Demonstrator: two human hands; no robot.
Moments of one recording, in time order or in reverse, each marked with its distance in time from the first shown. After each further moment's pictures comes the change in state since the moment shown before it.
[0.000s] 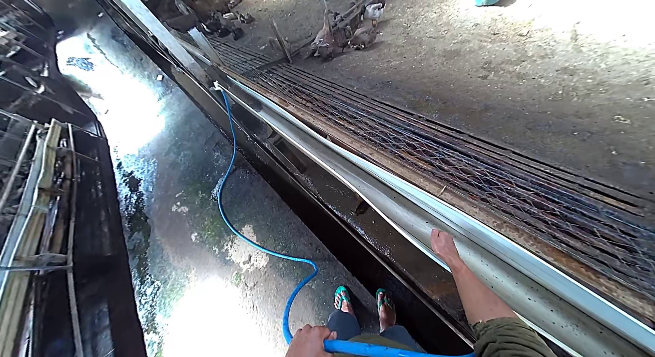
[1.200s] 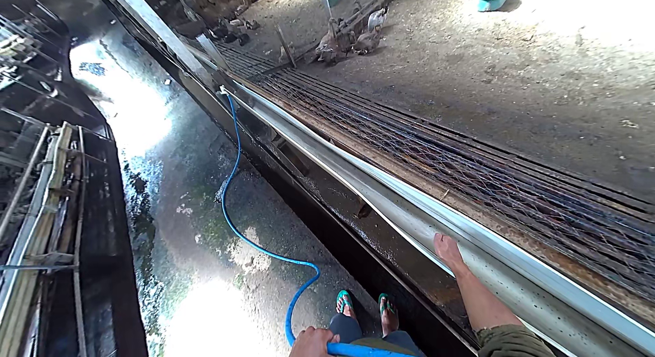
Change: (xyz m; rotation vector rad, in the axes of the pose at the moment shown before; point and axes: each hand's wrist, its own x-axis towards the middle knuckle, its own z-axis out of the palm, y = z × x) left_hand 0.000 0.001 0.000 0.016 0.009 0.025; right_hand 0.001 0.002 0.000 -0.011 -0.002 -0.029
